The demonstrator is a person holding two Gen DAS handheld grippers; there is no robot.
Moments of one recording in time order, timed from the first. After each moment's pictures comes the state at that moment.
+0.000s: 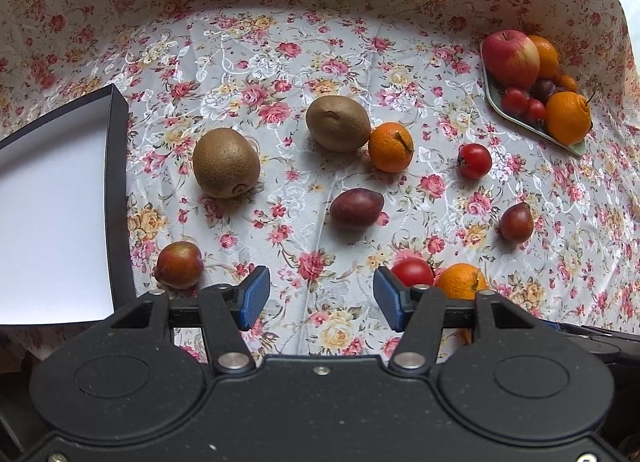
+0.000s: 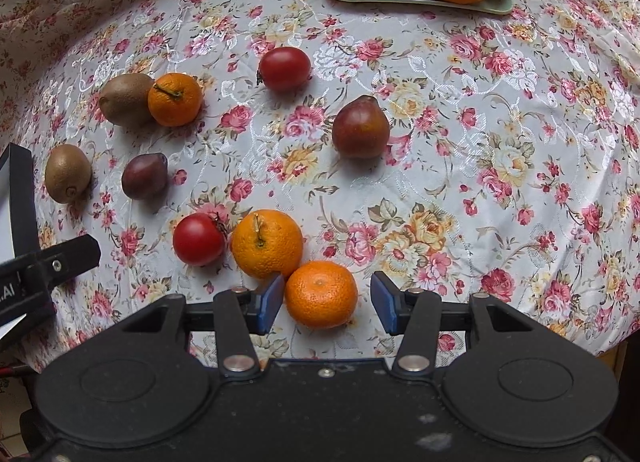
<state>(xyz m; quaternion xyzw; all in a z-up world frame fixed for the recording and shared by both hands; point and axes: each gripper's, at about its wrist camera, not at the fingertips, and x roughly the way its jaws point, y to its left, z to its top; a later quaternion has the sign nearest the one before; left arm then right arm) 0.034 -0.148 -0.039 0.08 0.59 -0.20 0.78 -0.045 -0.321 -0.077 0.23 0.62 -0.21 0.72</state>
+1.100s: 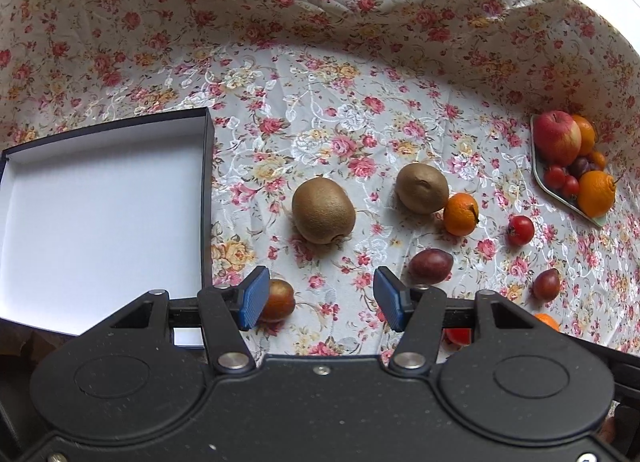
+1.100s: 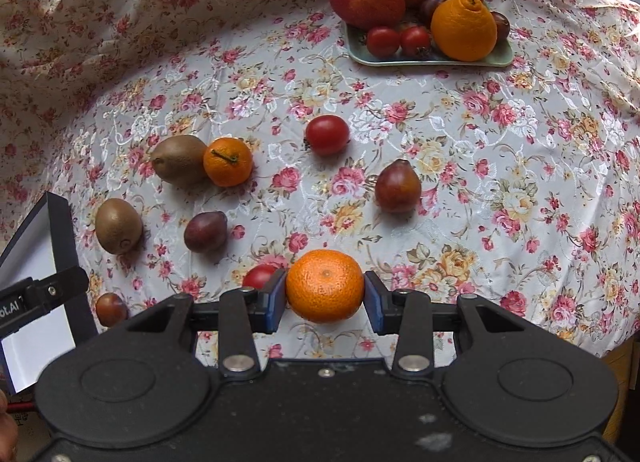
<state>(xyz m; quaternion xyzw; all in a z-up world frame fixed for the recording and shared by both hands) 0.071 -0.080 -0.020 0.02 0.57 -0.14 0.81 -0.022 -0.304 -0.032 0.25 0.57 -0.22 0.75</state>
